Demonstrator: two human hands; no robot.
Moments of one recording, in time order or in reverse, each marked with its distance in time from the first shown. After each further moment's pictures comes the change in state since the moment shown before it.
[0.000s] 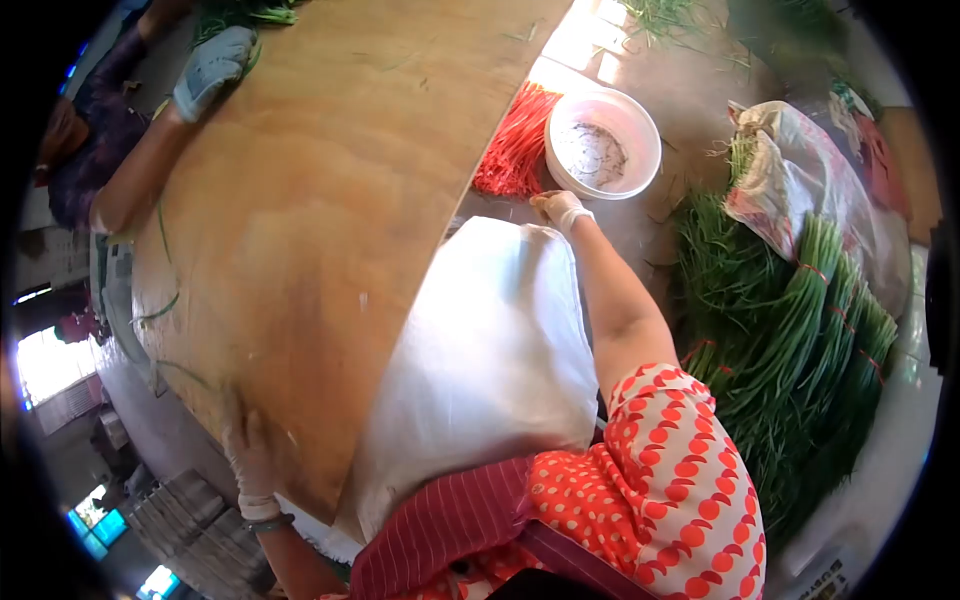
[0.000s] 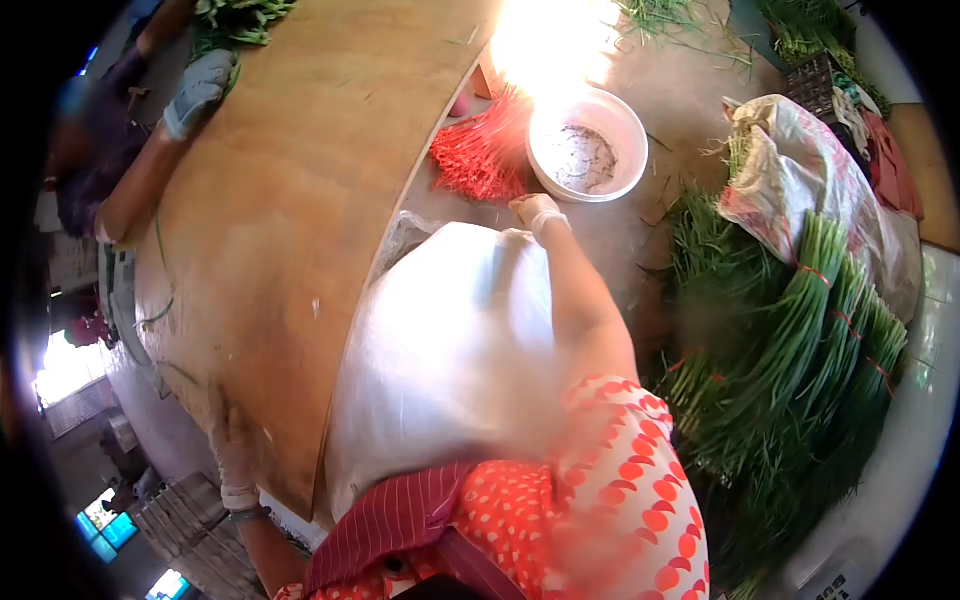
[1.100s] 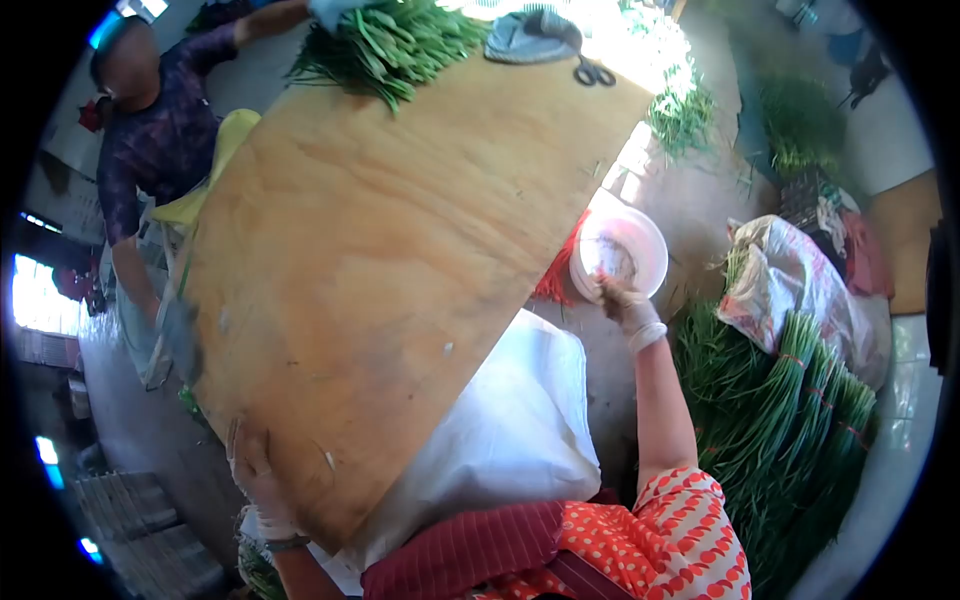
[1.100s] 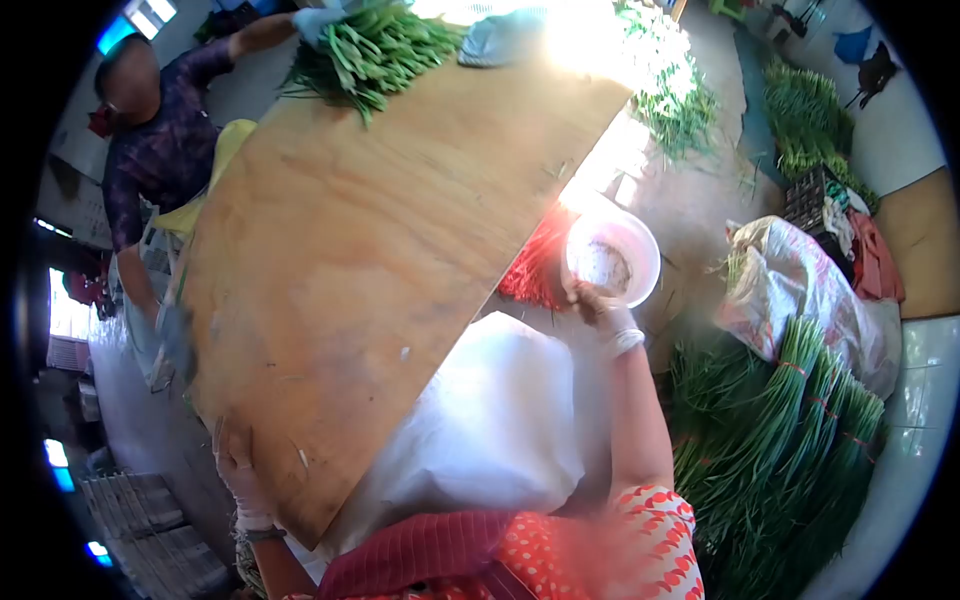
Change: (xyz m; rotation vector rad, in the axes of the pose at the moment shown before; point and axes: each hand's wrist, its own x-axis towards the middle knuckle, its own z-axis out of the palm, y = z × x) left_hand -0.032 -0.040 0.000 -0.367 0.468 -0.124; right_hand -0.185 -0.140 -0.071 0.719 -0.272 -0.205
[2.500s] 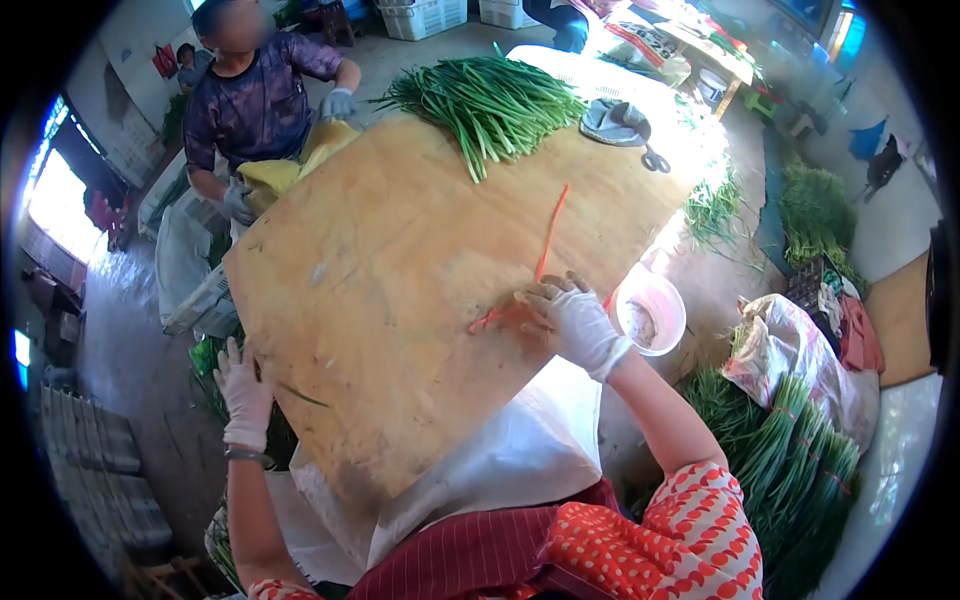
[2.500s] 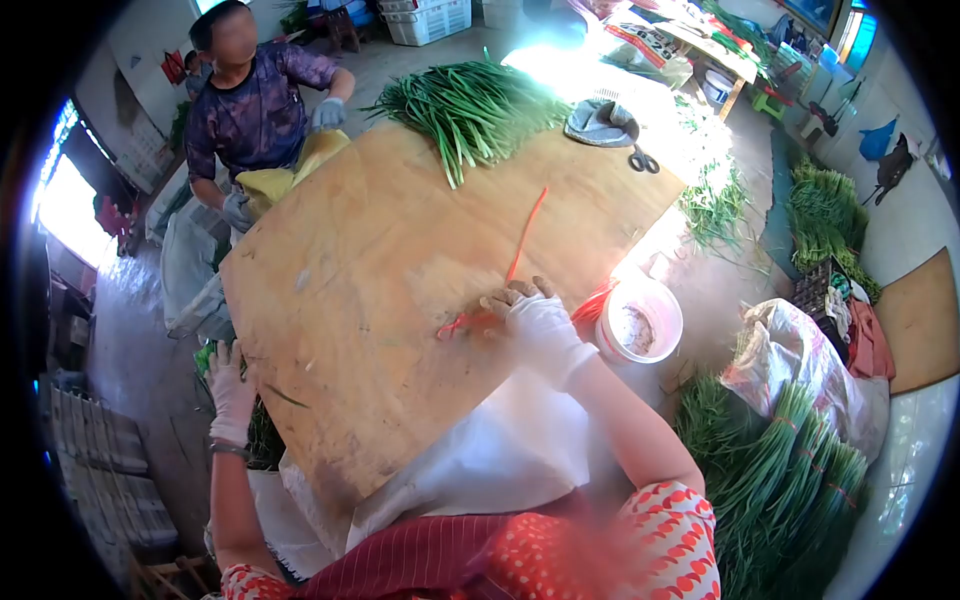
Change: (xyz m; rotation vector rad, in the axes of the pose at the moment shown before) left_hand 0.065 -0.068 -0.071 0.904 0.068 0.089; right_hand -0.093 -0.031 0.276 -1.837 -0.442 -1.075
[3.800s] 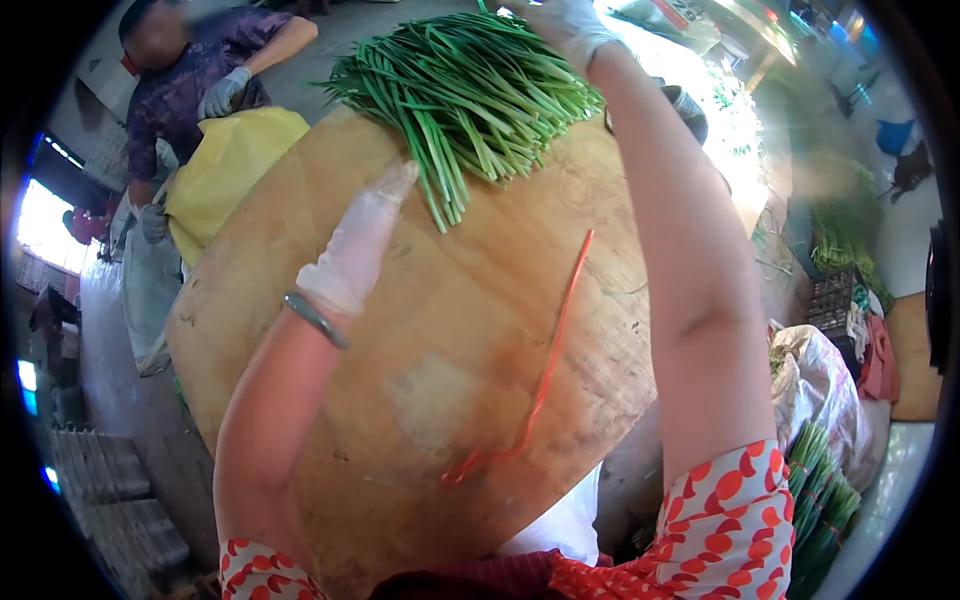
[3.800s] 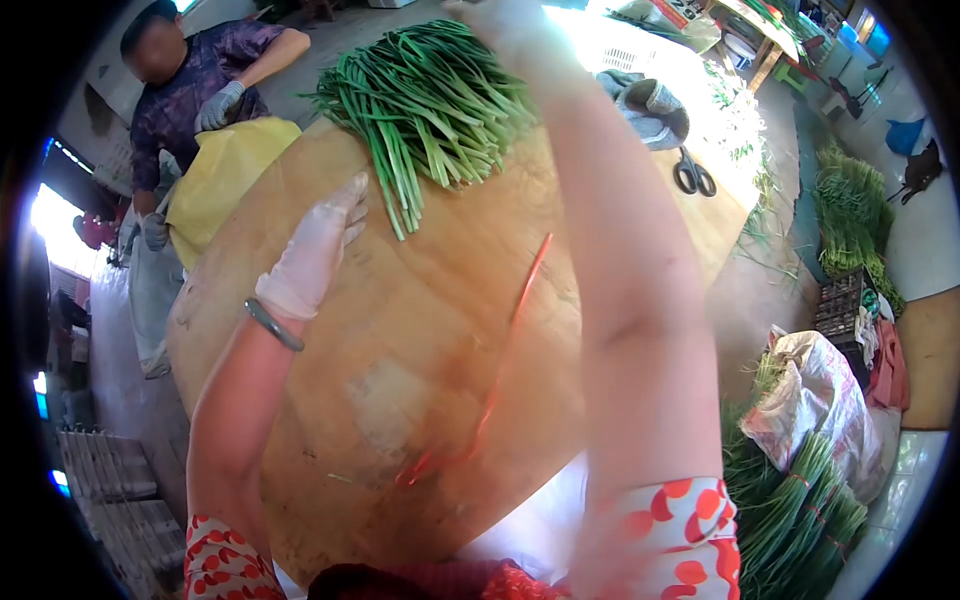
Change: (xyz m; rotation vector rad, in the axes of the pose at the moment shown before) left_hand 0.272 0.325 0.016 -1.621 -0.645 0.199; right_hand 0.344 0.282 -0.033 0.340 0.290 0.096
